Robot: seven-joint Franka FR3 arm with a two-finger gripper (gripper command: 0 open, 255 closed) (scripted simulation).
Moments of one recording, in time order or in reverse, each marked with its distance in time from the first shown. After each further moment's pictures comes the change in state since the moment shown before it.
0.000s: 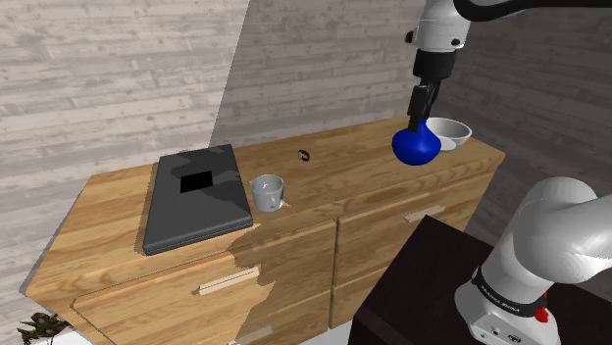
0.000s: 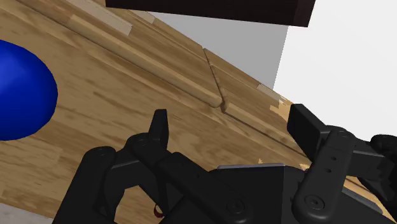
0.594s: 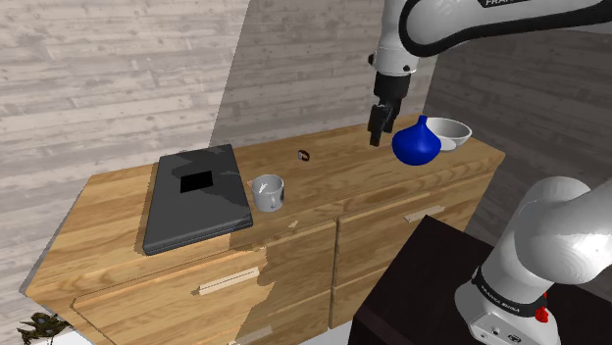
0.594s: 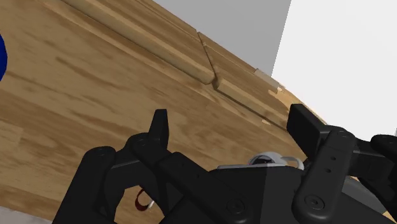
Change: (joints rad) arm 0.032 0.190 0.038 -0.008 0.042 0.218 0.038
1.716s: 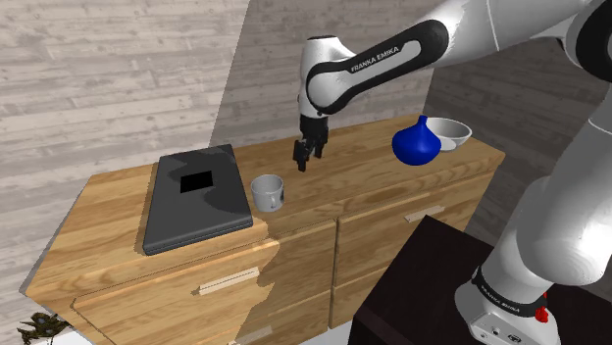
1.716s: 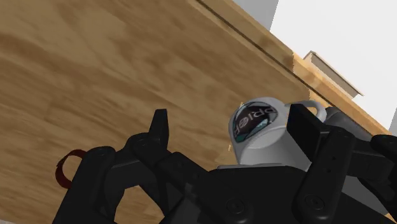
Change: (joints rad) arm 0.062 0.564 0.084 0.233 0.040 0.393 0.078
